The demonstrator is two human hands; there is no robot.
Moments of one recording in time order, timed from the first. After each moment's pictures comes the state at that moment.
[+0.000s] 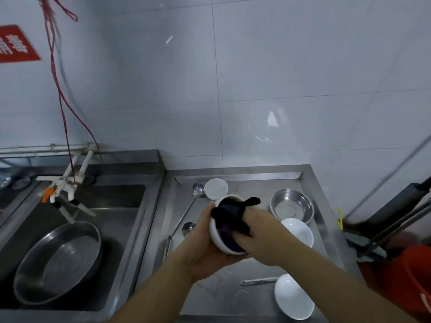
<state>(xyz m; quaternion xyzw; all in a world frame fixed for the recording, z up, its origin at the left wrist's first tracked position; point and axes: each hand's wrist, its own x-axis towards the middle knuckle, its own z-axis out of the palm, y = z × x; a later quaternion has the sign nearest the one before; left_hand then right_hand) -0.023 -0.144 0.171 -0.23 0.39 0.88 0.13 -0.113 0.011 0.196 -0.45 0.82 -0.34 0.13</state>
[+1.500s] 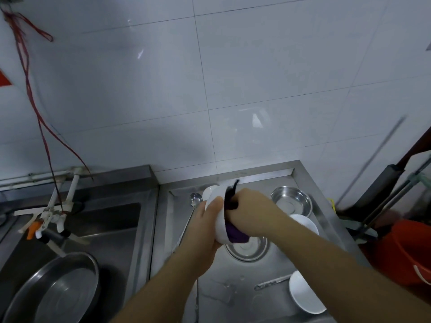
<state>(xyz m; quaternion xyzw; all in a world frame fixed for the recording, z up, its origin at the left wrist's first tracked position) -0.031 -0.184 0.208 -0.19 0.56 0.81 0.01 -0.117 -0.065 0.245 -0.27 0.91 -0.25 0.20</state>
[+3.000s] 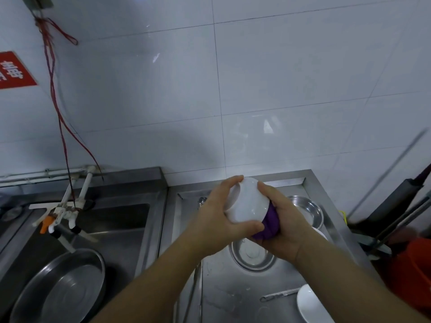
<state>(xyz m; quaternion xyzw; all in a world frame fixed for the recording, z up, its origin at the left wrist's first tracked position) -0.046 -0.207 0.237 -0.04 0.87 0.49 -0.02 -0.117 -0.042 0.236 0.05 0.38 -0.82 0.42</state>
